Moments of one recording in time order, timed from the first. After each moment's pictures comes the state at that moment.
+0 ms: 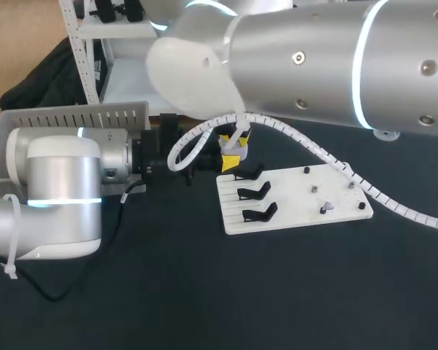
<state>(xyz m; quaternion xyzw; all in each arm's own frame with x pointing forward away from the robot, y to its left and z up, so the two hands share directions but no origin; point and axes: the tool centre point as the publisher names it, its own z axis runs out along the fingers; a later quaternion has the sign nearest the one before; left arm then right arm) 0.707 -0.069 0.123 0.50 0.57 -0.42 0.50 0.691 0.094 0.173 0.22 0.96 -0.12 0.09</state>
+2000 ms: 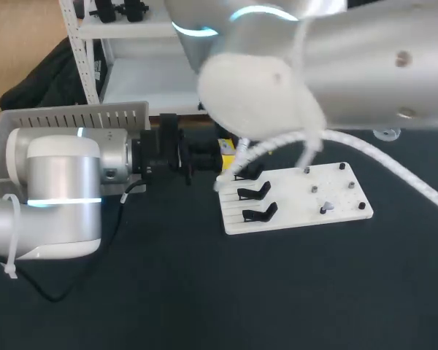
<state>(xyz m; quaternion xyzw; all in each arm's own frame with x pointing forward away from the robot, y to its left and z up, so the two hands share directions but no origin) 0.707 -0.069 0.123 0.49 0.57 -0.43 0.50 0.646 0.066 0.196 0.17 0.97 -0.08 0.12</state>
